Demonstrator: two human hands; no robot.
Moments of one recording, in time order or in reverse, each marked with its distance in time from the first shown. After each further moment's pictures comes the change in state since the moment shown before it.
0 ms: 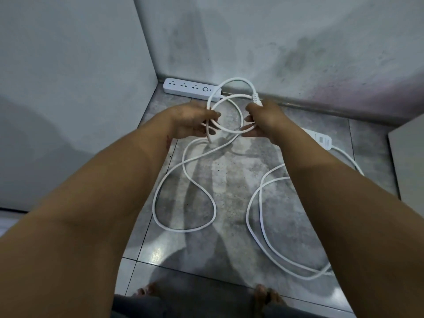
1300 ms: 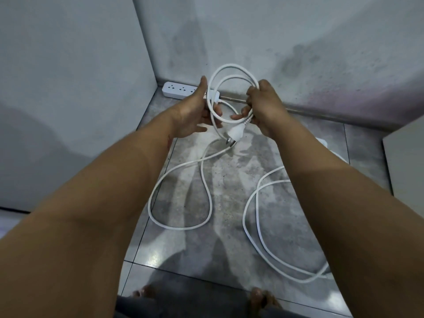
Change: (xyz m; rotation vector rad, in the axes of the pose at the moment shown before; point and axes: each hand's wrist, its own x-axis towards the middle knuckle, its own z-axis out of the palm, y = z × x) left_hand -0.004 0.015 0.004 -0.124 -0.079 0.033; right_hand -0.014 -0.032 0.004 0.117 0.014 -0.197
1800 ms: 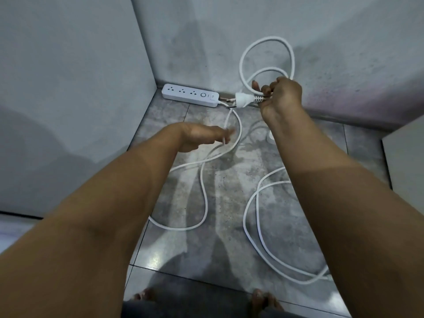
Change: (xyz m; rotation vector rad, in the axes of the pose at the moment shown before) left_hand 0.004 -0.025 0.016 0.505 -0.203 -0.152; right_hand 0.009 -0.023 -0.008 0.918 0.322 0.067
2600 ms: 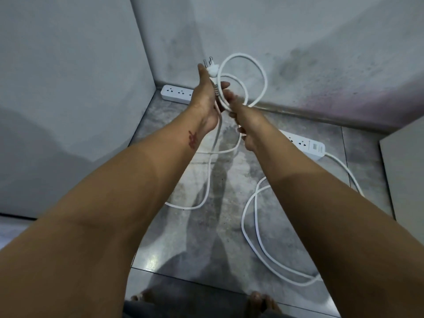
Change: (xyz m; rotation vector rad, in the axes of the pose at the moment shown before) left_hand -0.001 0.070 -0.003 -1.241 0.526 0.298; right_hand -0.023 0.043 -0.015 -0.904 -0.227 0.164
